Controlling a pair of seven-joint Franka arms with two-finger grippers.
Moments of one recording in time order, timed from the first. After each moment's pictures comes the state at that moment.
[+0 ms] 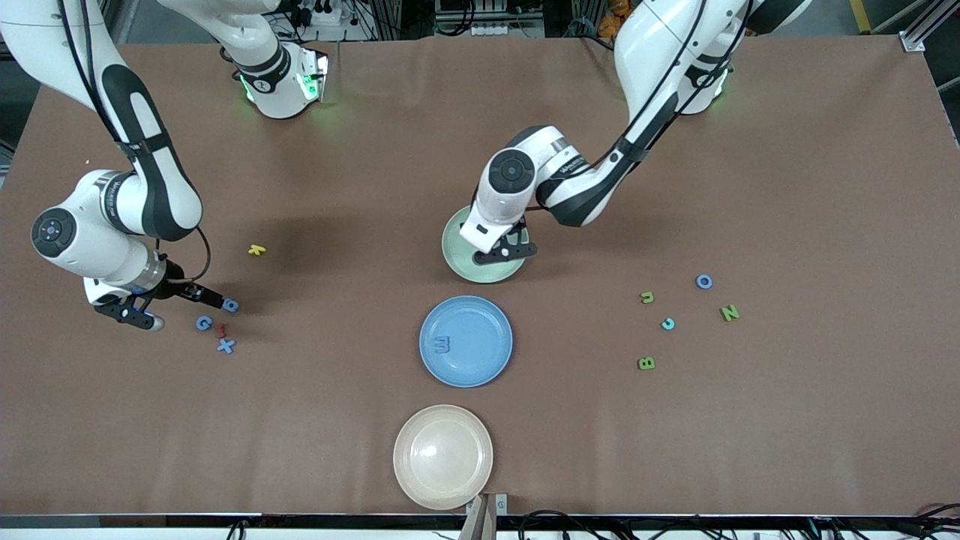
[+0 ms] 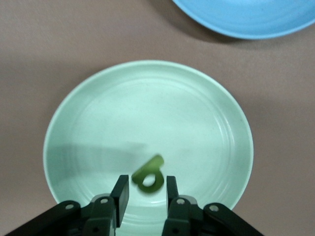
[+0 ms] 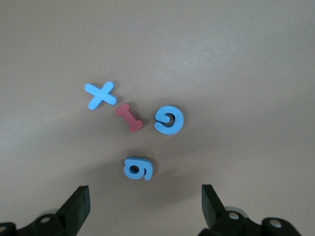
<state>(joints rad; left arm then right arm) -0.49 0.67 -0.41 -1.71 0.12 2.34 -1.08 -0.06 0.37 -0.08 -2.10 0.09 2.46 0.15</state>
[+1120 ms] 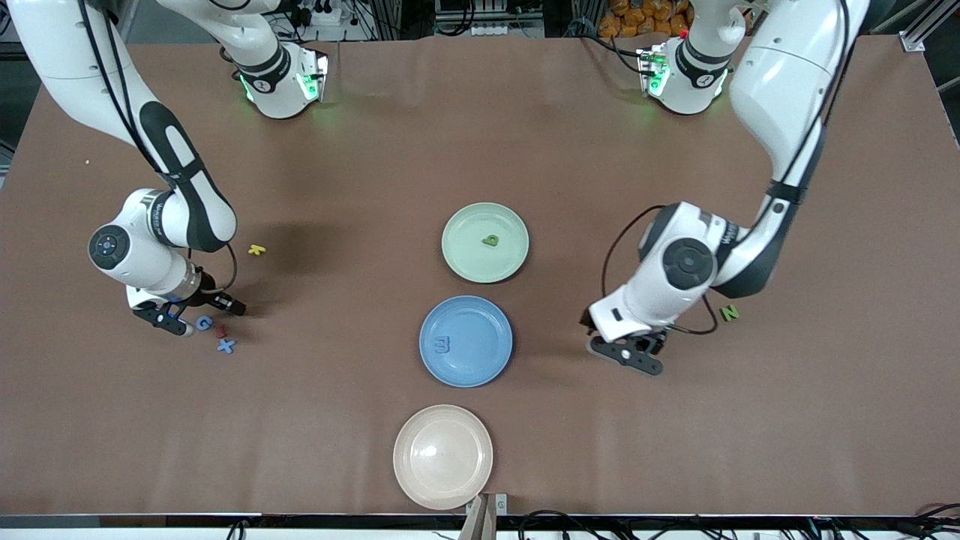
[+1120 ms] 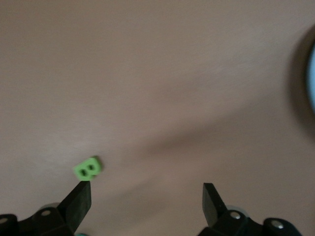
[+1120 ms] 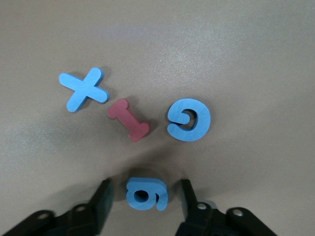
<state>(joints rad) -0.13 0.67 -0.30 -1.58 0.22 2.34 -0.05 -0.04 0.50 -0.06 -2.12 0.09 2.62 0.25</state>
